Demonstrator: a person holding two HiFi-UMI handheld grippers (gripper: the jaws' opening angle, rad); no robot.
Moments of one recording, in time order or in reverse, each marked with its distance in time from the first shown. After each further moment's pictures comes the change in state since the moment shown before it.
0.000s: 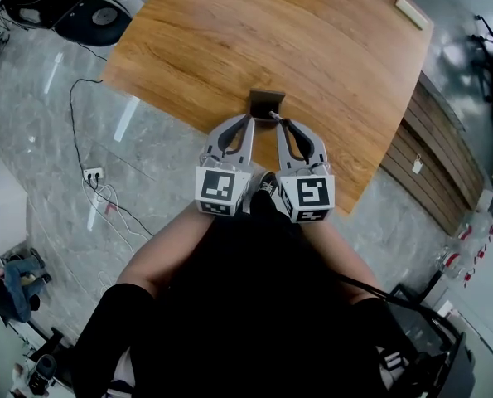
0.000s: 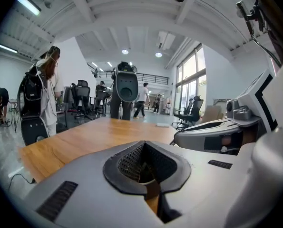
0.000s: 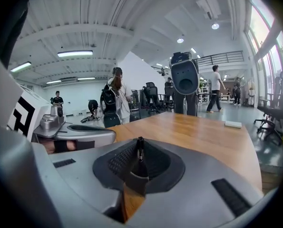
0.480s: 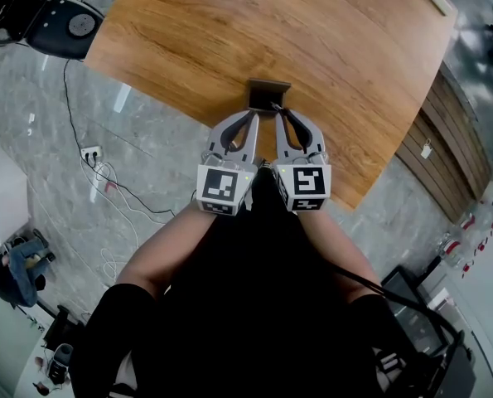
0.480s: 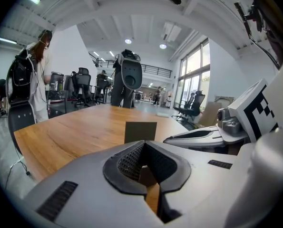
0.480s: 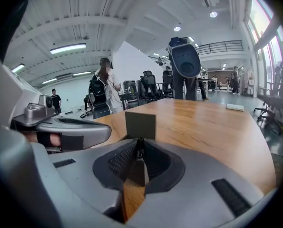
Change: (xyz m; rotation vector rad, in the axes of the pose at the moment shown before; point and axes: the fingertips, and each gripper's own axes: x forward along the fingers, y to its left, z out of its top) left arm 0.032 -0.001 -0.055 -0.053 0.108 -0.011; right arm 0.049 -0.016 -0.068 0.061 0.111 0.007
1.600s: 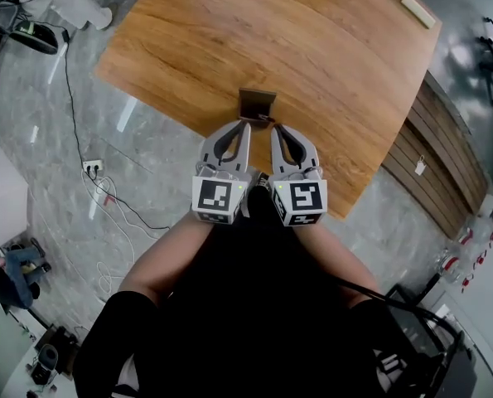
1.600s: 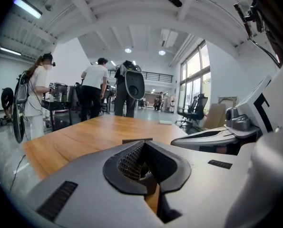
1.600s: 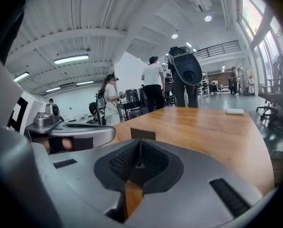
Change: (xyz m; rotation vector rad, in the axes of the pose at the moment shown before) left arm -0.024 -0.021 0.046 0.012 -0.093 0.073; right arm -0.048 0.001 0.036 0.024 -0.097 0.035
